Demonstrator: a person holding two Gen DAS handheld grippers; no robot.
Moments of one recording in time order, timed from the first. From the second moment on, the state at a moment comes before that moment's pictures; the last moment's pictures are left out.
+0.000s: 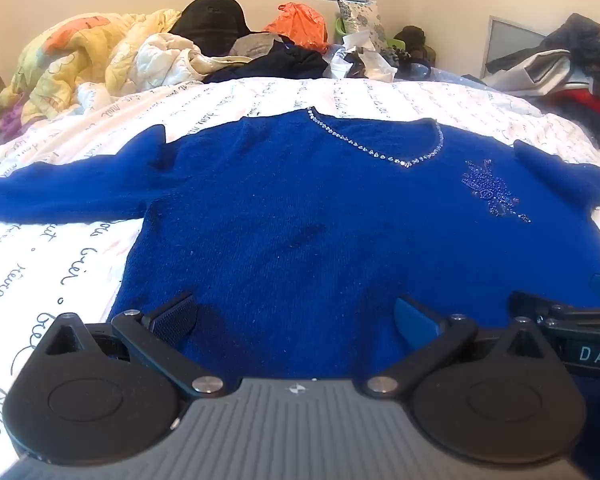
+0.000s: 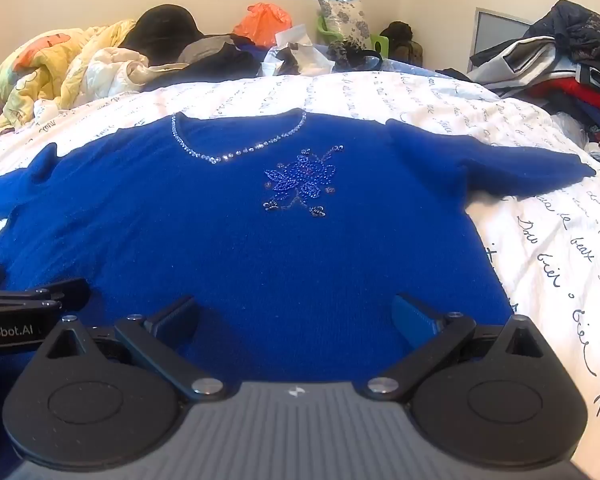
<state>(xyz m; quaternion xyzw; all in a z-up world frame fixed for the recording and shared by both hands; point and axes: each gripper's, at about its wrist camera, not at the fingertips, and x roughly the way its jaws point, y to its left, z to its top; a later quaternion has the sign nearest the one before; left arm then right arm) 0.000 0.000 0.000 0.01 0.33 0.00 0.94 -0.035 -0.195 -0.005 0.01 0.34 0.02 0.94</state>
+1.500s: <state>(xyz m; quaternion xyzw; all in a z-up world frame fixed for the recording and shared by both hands) -0.002 0.000 0.000 0.00 0.34 0.01 0.94 -0.037 -0.194 -0.007 0.02 0.34 0.02 0.94</state>
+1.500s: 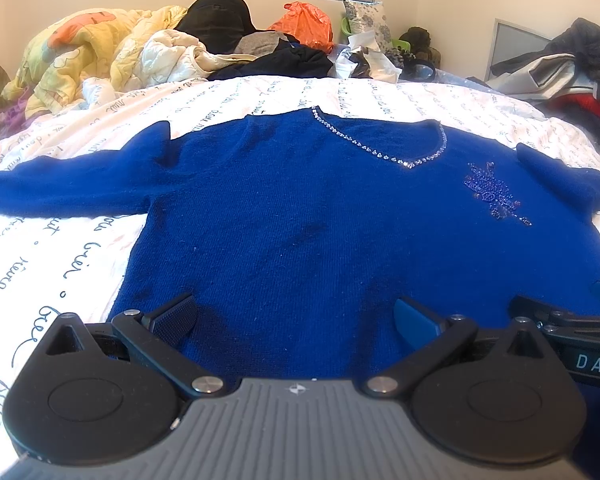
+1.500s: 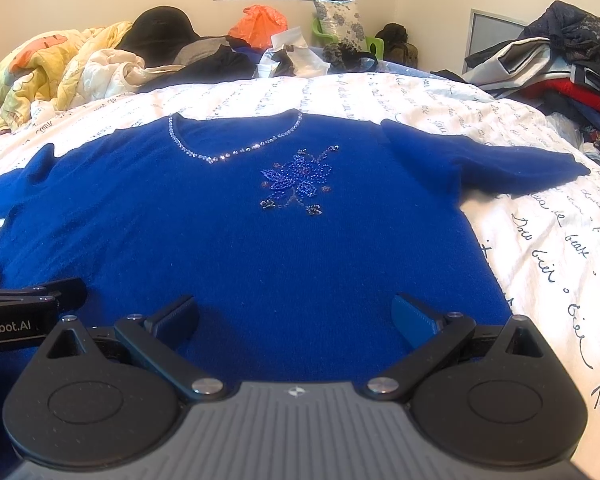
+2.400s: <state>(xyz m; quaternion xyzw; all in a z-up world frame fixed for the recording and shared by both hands) -0.001 -0.002 0.000 0.00 0.34 0.01 0.94 -0.037 -0.195 -0.006 0.01 0.34 0.02 0.94</state>
